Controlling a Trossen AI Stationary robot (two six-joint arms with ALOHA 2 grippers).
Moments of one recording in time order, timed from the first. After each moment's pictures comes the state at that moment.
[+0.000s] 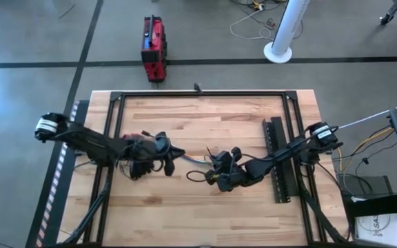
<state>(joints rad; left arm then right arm) -0.14 1.29 0.43 0.48 -0.32 -0.39 0.35 1.89 1.01 -0.09 0.87 0.92</state>
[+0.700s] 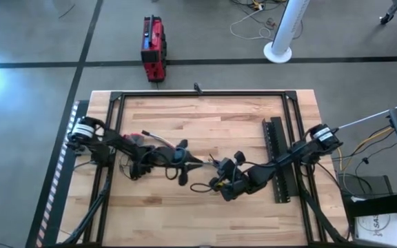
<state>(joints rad) -0.14 1.73 0.57 0.91 -0.12 -0.11 0.43 1.89 1.01 -0.18 0.92 0.89</state>
